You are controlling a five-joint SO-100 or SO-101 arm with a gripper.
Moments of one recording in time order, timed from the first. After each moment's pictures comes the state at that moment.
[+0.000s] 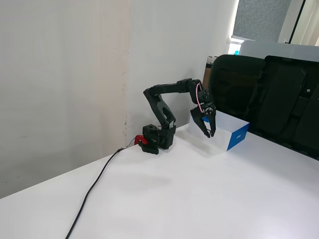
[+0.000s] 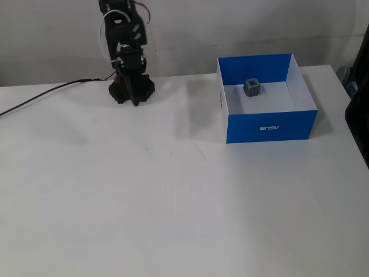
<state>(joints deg) 6.7 136.1 113.4 81.1 -13.9</state>
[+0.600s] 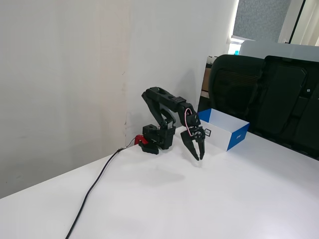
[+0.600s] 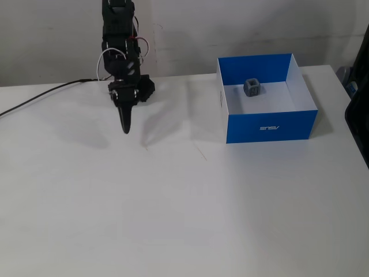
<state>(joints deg) -2.7 145.8 149.6 53.0 -23.5</state>
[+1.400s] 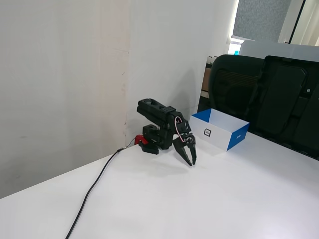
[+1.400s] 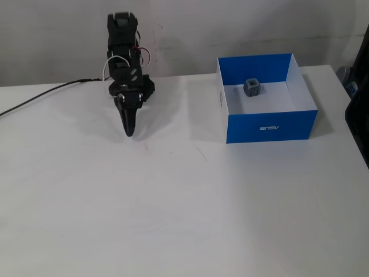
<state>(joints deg) -0.5 181.0 176.4 58.4 -32.0</state>
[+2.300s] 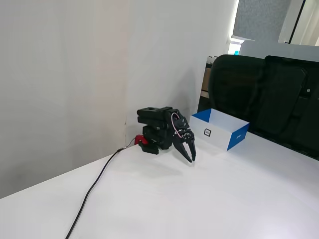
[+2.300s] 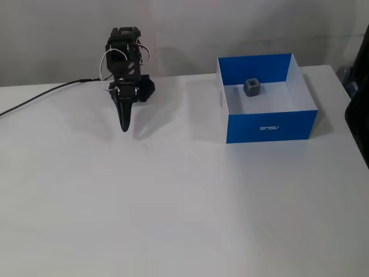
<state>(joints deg) -3.9 193.8 177.2 68.1 -27.7</state>
